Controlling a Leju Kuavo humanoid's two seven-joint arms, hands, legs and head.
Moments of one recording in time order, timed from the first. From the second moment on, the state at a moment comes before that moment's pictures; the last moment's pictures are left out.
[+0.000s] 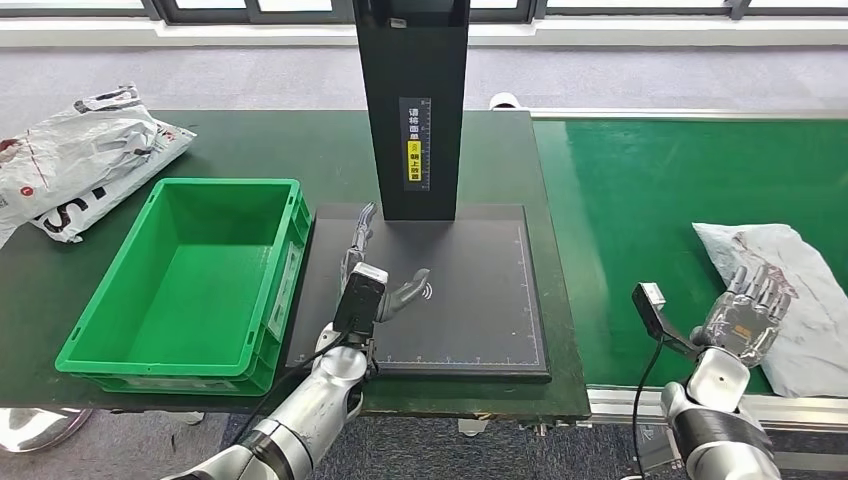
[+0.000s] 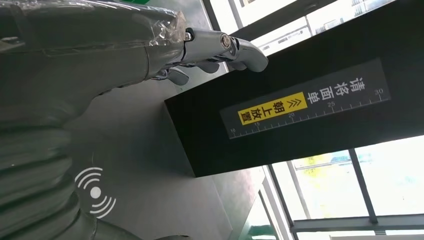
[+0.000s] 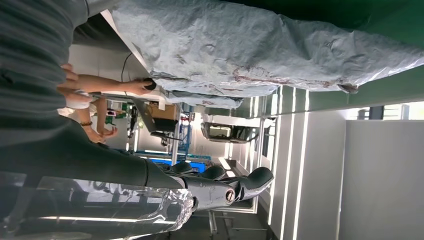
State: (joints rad) left arm -0.55 -0.34 -0.34 -0.61 -0.03 0.54 -0.70; right arm -0.46 -0.17 -0.23 -0.48 1.55 -0.70 0.37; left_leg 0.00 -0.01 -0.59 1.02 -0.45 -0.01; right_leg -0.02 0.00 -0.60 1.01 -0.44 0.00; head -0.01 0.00
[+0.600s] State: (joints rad) left arm -0.58 -0.30 -0.29 -0.61 -0.07 0.58 -0.70; right arm -0.52 -0.18 -0.23 -0.38 1.55 -0.70 0.40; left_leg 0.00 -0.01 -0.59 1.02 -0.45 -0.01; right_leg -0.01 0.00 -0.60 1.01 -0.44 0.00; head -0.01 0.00
